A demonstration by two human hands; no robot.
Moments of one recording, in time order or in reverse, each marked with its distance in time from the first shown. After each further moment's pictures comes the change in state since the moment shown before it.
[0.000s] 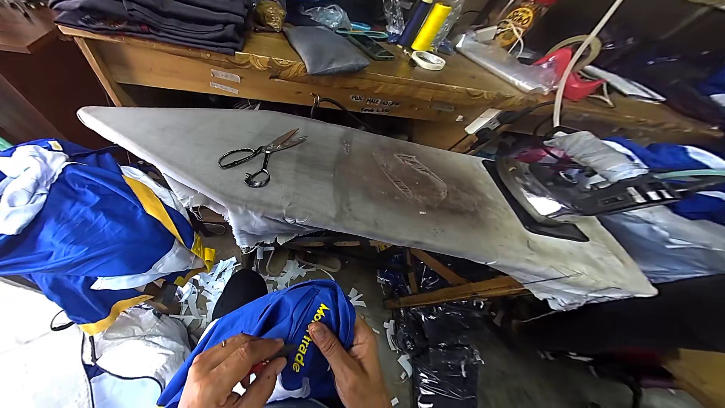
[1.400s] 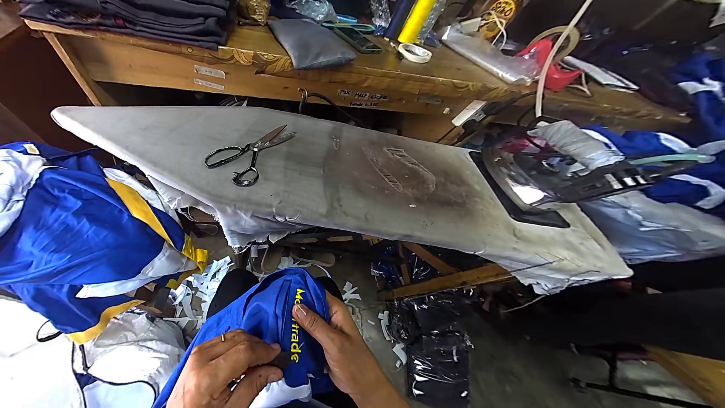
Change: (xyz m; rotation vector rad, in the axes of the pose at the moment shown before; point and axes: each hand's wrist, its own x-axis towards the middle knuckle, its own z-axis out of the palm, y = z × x) left_hand 0.009 -0.019 -0.006 -0.092 -0.146 0.097; right_hand 0.023 -0.008 -0.001 0.130 -0.121 0.382
